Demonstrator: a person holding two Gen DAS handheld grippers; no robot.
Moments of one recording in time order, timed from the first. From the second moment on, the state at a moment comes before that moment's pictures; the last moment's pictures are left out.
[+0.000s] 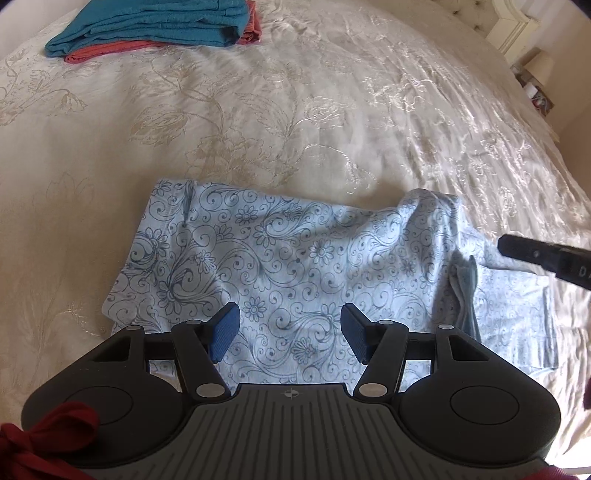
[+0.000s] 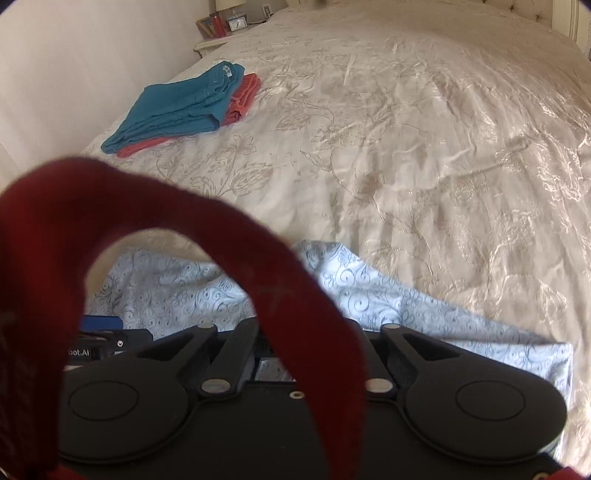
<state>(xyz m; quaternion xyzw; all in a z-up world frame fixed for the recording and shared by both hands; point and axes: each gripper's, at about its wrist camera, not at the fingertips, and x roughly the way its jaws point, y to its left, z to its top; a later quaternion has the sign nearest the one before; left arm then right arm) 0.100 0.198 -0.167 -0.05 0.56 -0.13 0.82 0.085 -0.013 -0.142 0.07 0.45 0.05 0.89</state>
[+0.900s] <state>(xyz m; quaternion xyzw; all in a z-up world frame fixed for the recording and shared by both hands) 0.141 0.171 -0.151 -0.08 0.56 -0.16 0.81 0.133 -0.036 -0.173 0.05 0.52 0.19 0.83</state>
